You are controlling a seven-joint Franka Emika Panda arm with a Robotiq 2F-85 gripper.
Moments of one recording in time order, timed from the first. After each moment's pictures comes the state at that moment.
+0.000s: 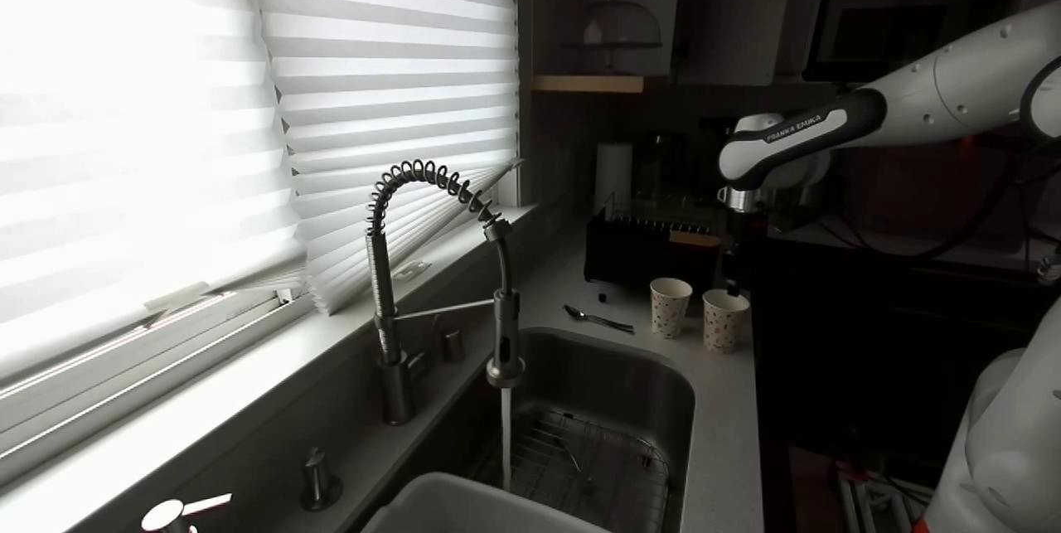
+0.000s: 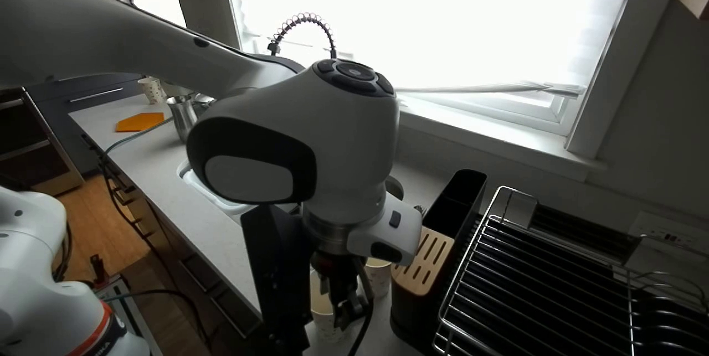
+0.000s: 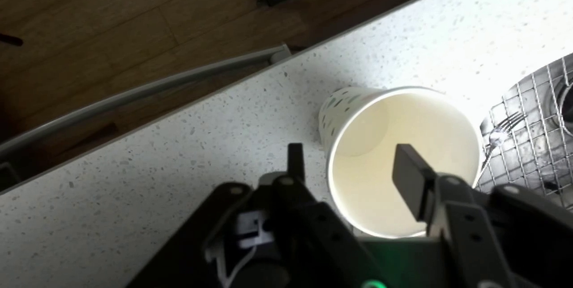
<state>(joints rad) -0.37 -0.17 -0.53 -2.24 -0.06 1.98 -0.48</state>
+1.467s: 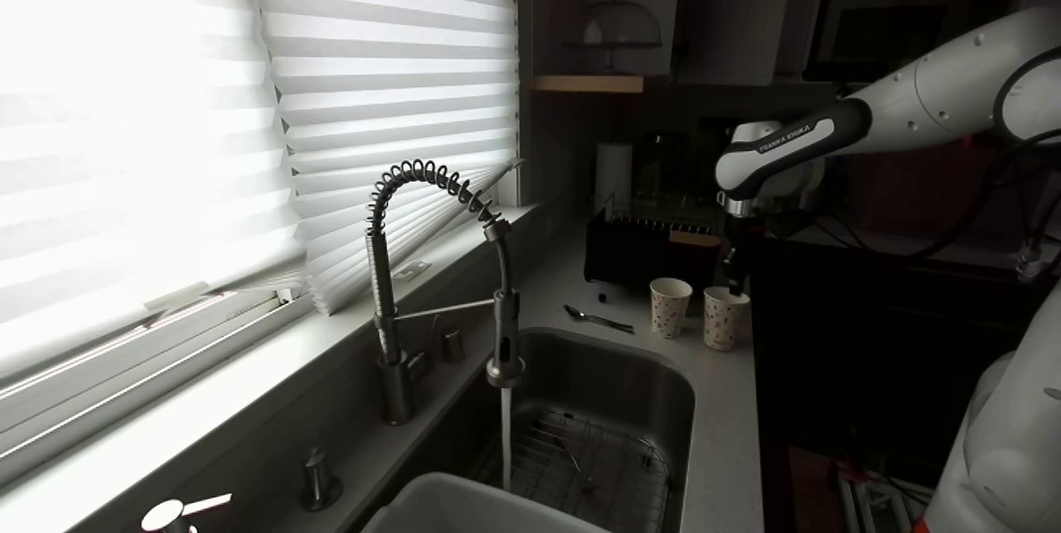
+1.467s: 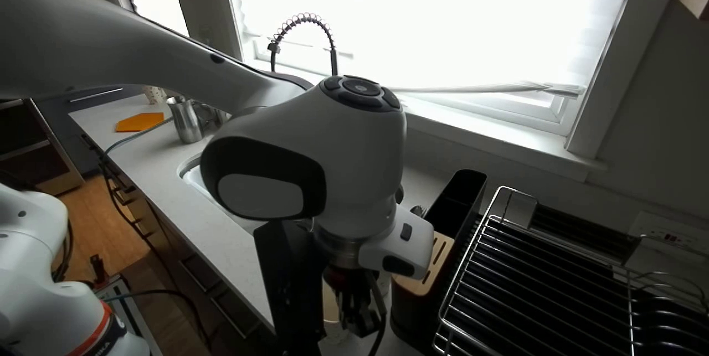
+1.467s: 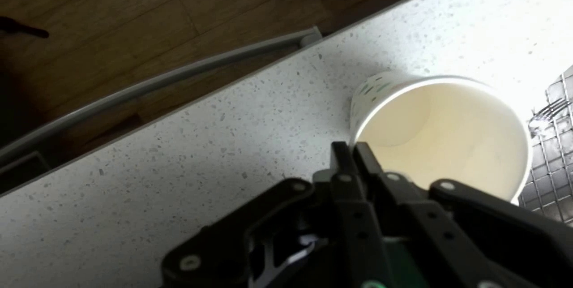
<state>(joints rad) -0.39 -0.12 -0.52 -2.24 -0.07 2.06 -0.48</state>
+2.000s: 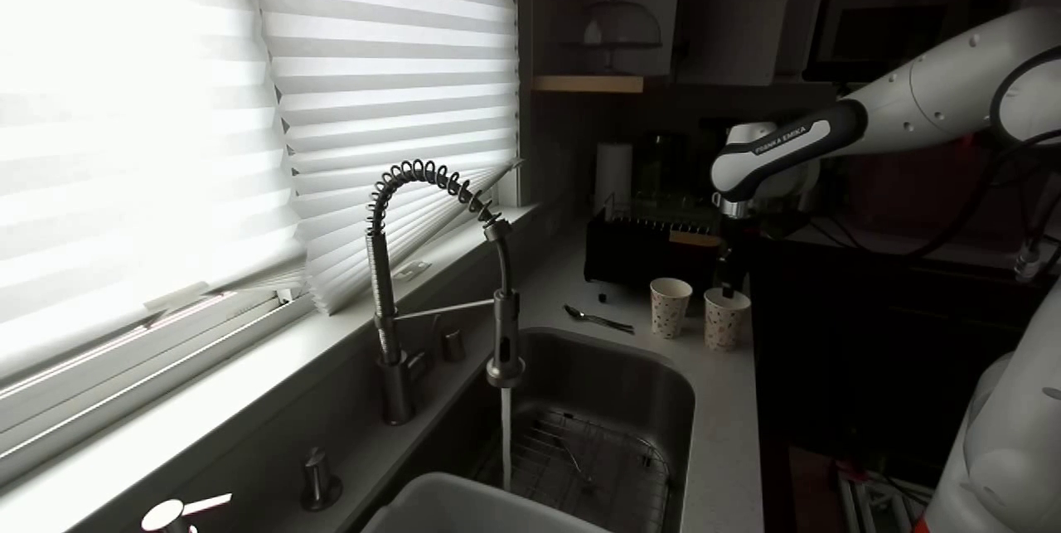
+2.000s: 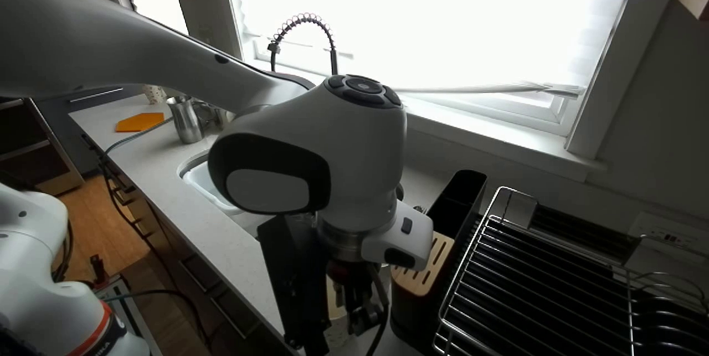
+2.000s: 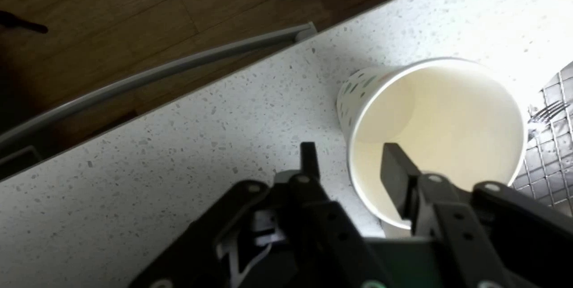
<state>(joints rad) -0.39 -0.12 -0.51 -2.24 -0.07 2.07 -0.48</state>
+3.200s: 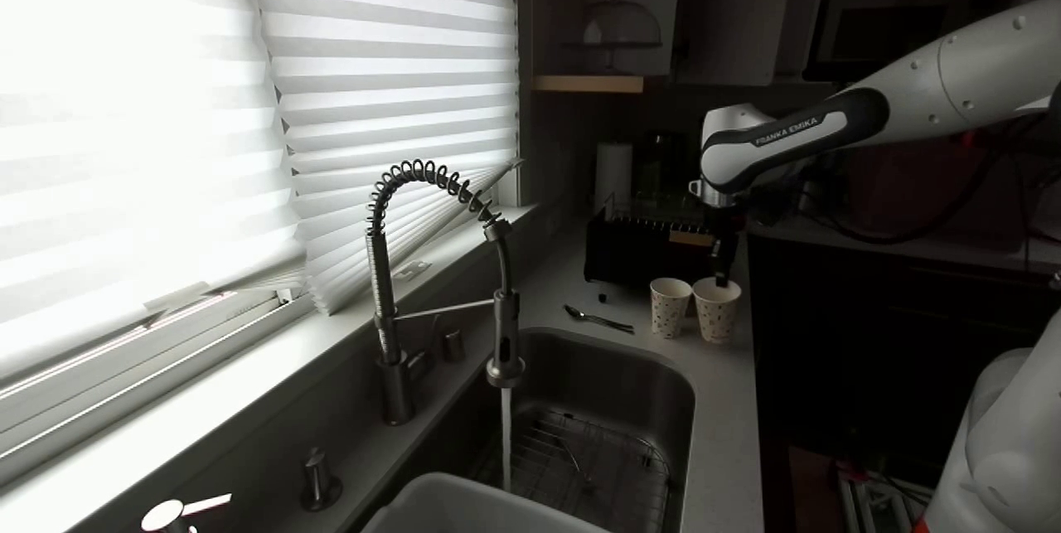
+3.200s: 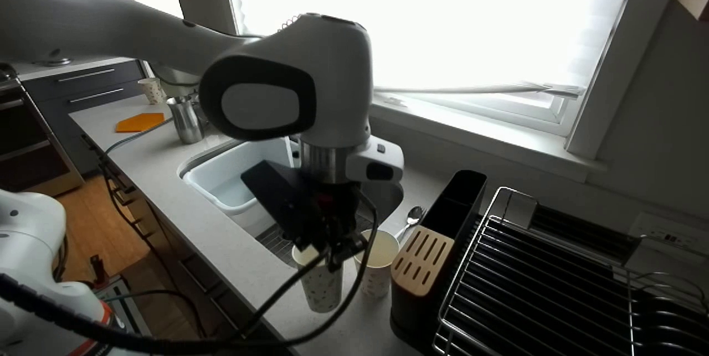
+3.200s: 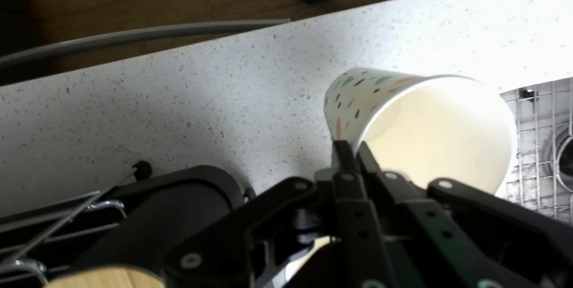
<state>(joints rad) -0.36 -0.24 -0.37 -2.24 -0.19 1.95 -0.48</state>
